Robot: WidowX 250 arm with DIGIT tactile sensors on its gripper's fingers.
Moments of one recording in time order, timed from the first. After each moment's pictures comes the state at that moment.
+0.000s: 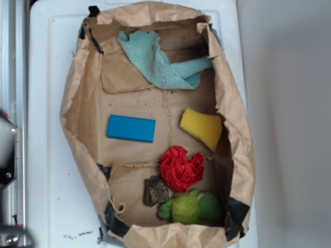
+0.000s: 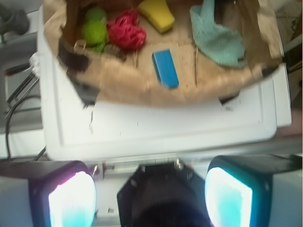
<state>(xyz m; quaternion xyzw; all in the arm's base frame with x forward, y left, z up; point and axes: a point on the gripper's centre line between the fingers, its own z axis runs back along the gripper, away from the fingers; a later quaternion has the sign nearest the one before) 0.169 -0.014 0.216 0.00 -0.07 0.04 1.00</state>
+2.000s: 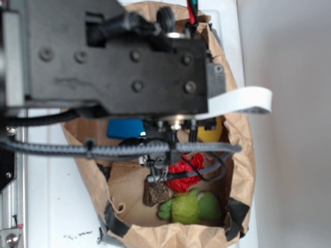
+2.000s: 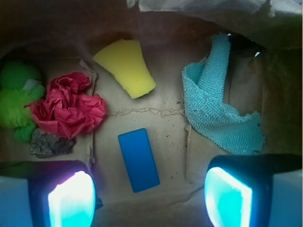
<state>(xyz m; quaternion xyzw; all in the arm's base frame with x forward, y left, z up) 0.273 0.038 0.134 0.05 -0.06 0.05 1.00</state>
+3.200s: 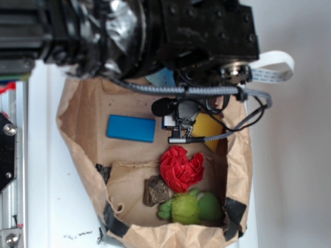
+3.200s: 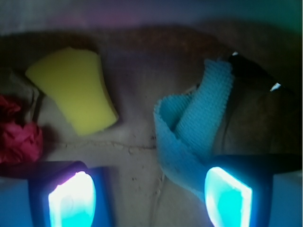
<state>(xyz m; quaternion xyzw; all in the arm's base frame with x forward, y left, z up) 0.302 0.083 0.094 0.06 -0.03 -0.01 1.00</state>
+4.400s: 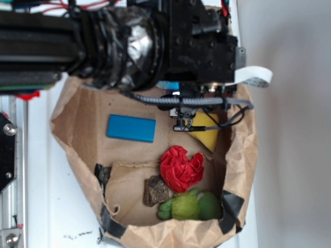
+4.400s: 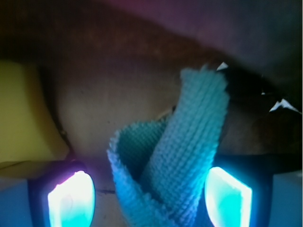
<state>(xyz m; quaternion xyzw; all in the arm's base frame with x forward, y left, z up) 0.312 0.104 0.058 0.13 -0.07 -0.01 0.99</state>
